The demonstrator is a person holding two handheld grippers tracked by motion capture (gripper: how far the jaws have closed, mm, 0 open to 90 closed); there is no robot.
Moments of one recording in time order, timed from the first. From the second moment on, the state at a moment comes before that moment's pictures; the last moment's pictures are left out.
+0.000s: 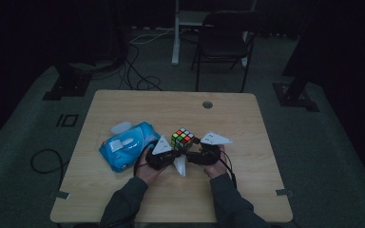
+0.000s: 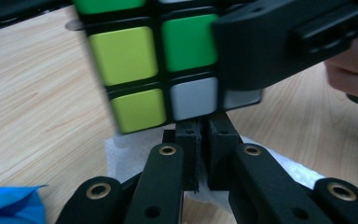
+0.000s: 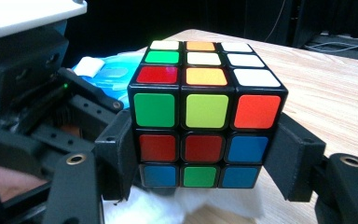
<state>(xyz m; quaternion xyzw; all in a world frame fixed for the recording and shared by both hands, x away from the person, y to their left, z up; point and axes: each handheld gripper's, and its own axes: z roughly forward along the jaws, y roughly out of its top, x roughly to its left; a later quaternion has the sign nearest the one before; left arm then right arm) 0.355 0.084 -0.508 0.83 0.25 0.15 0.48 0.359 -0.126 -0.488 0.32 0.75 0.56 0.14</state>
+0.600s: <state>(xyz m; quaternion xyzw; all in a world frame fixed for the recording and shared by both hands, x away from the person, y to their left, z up) 0.348 0.083 -0.510 0.83 0.24 0.15 0.48 0.363 -0.130 -0.493 0.33 0.74 0.56 0.15</state>
